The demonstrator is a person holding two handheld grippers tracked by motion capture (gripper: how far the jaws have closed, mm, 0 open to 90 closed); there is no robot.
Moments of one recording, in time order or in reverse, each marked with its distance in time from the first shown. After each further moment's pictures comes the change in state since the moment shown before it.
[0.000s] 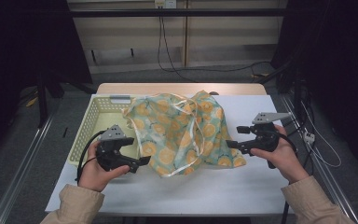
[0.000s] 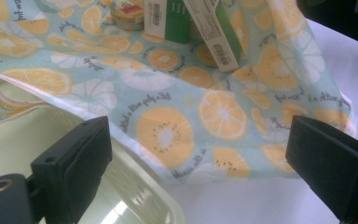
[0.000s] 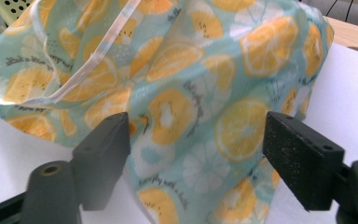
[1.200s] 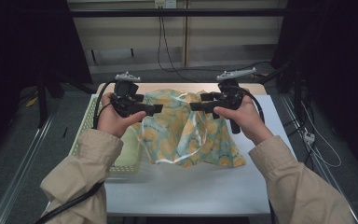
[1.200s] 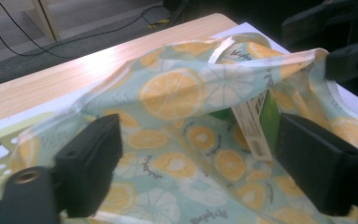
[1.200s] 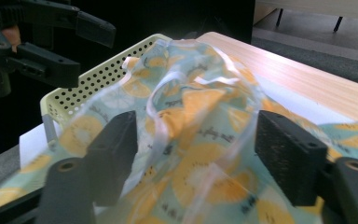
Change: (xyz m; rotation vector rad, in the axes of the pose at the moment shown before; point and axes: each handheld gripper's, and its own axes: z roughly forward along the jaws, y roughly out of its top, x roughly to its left) left arm 0.028 0.125 0.017 0.011 0.119 -0.103; right arm 0.019 0.131 0.055 -0.062 0.113 0.068
